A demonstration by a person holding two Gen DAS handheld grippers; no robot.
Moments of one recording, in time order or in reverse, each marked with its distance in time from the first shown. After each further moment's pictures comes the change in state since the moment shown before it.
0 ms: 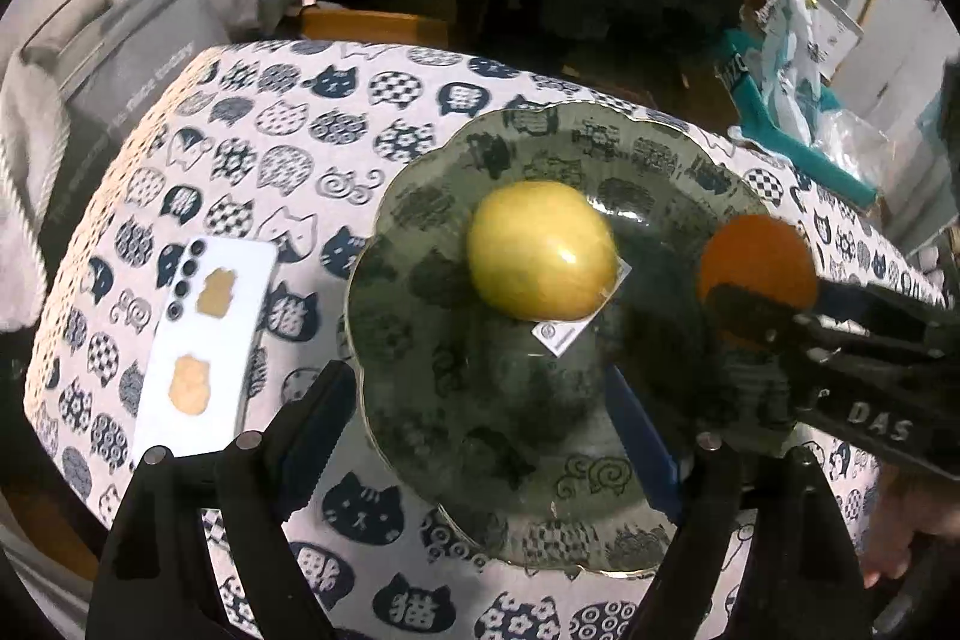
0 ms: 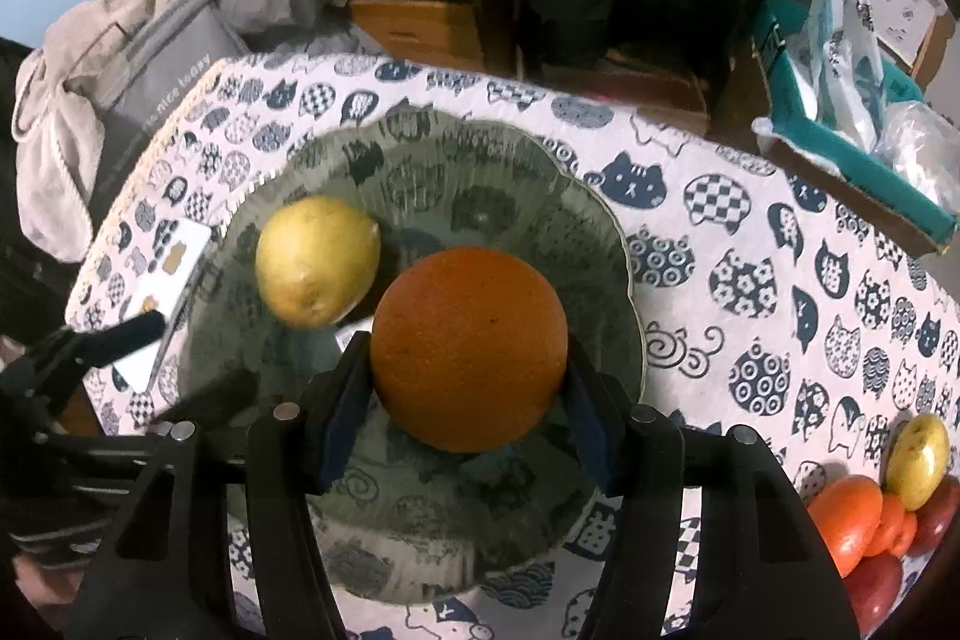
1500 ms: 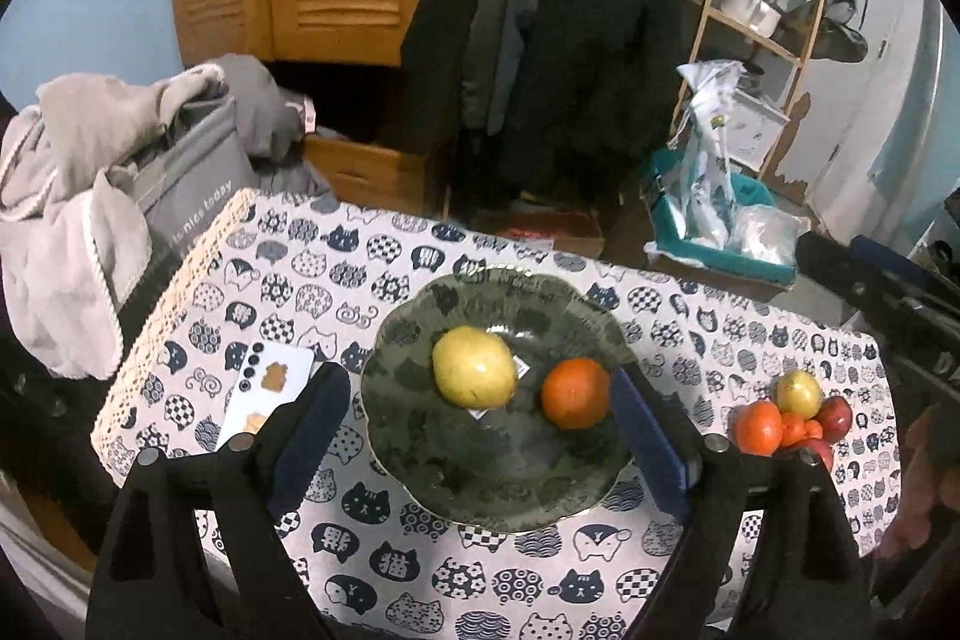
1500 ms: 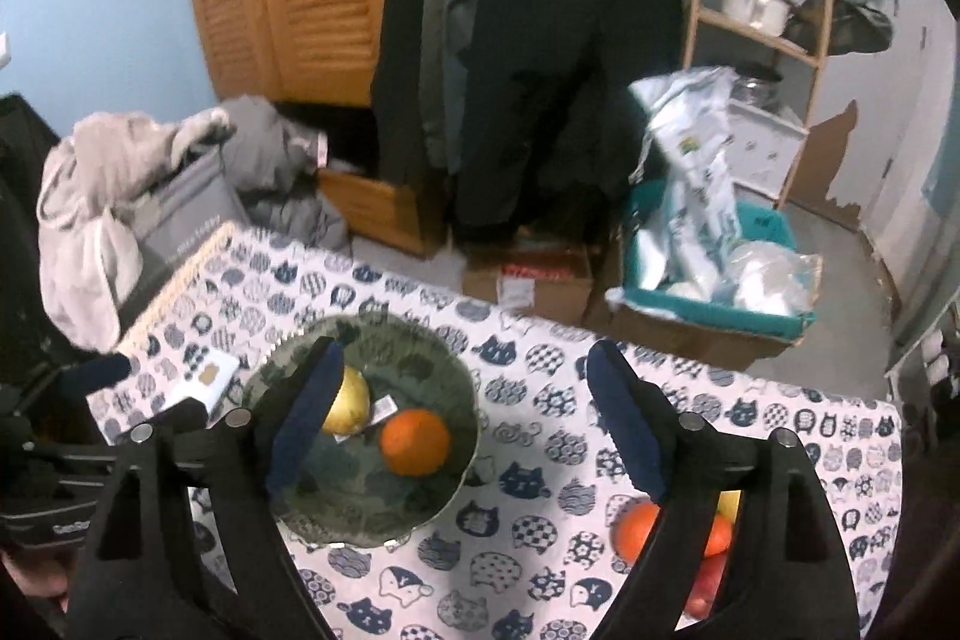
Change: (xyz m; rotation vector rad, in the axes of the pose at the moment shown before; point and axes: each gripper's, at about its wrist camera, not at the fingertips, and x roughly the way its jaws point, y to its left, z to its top) left arm -0.153 -0.029 0.008 0.030 -0.268 -0.056; right arm -0.200 0.011 -0.003 -0.011 -0.401 -0.181
